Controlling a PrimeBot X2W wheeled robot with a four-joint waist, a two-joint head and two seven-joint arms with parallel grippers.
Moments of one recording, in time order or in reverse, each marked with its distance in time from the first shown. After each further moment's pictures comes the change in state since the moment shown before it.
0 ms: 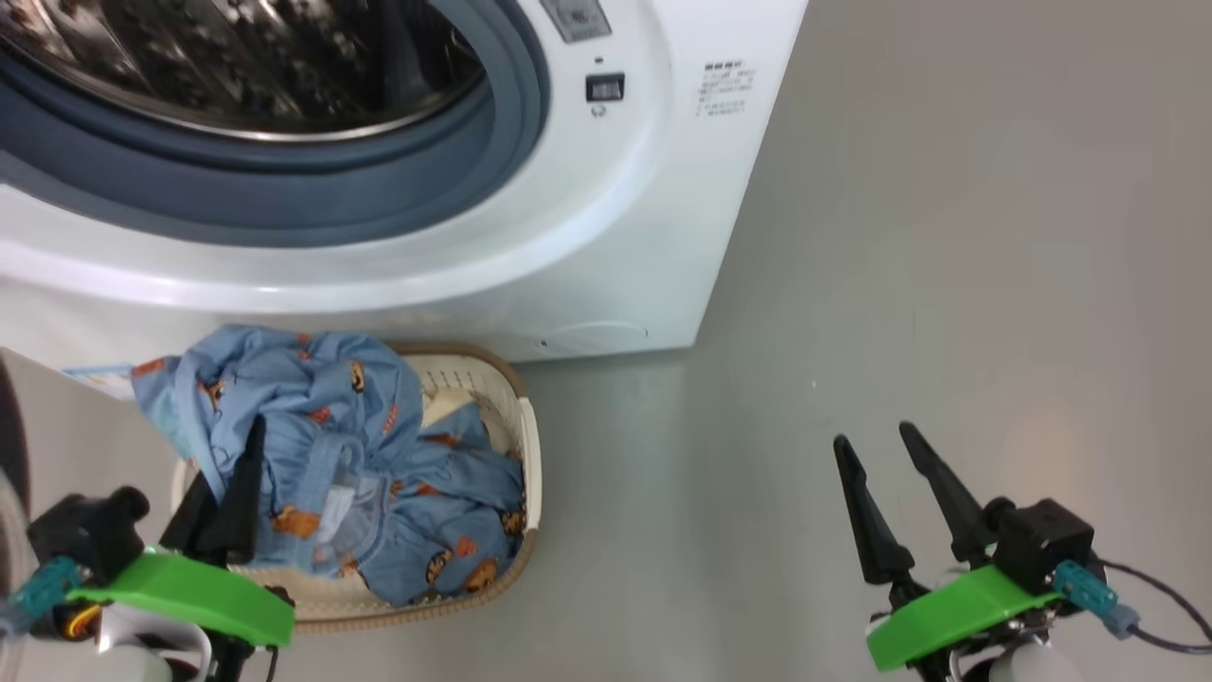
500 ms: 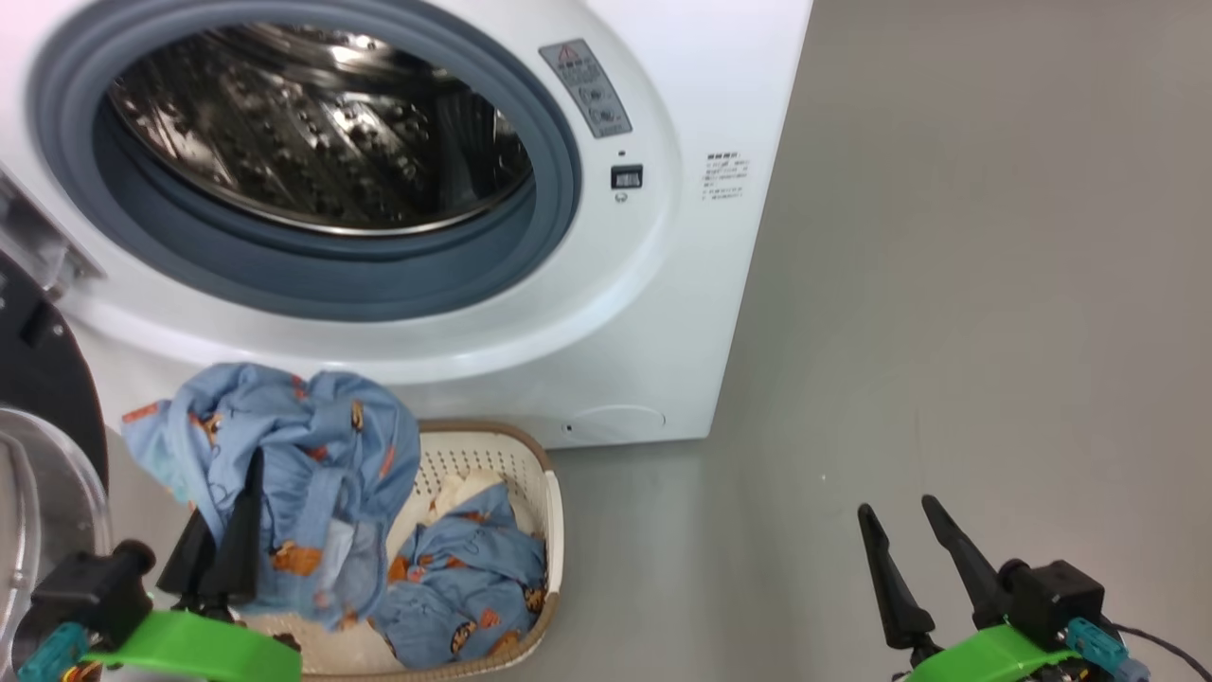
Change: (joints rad) left arm 0.140 -0.077 0.124 -0.143 0.175 0.000 0.000; right arm 0.093 0.001 -0.038 0.040 0.000 0.000 0.000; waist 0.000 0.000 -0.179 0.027
